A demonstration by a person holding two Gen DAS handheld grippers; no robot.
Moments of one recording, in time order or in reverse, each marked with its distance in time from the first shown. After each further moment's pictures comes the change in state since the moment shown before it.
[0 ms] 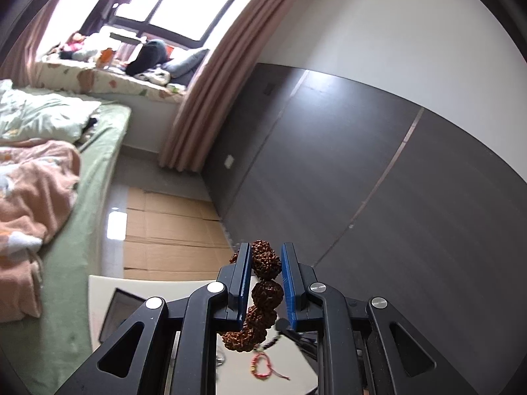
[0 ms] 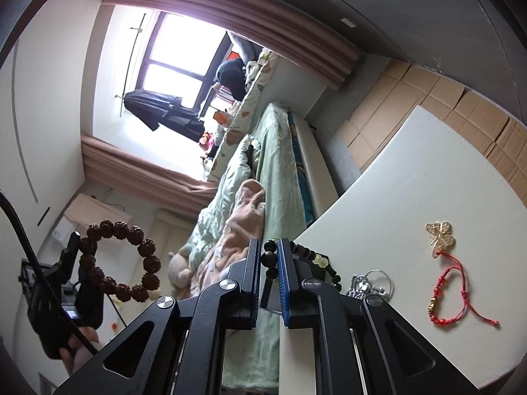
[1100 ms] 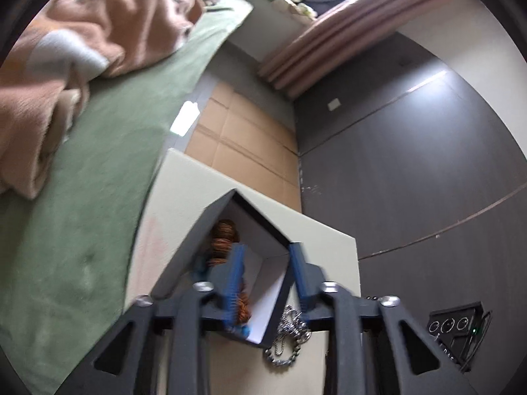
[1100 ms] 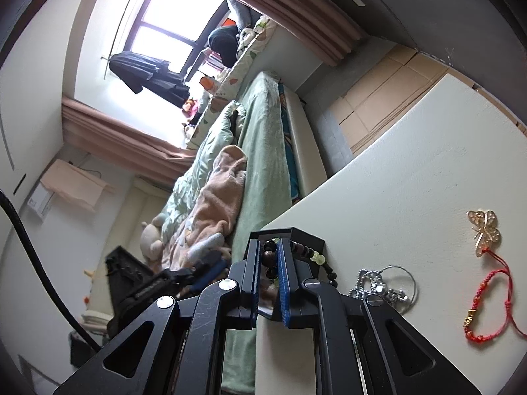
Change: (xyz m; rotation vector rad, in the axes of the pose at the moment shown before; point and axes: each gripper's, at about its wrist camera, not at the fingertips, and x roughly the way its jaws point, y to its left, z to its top) left arm 0.089 0.198 -0.082 -0.482 0.270 0.204; right arm 0.076 0.011 -0.019 -0.085 0.123 -0.096
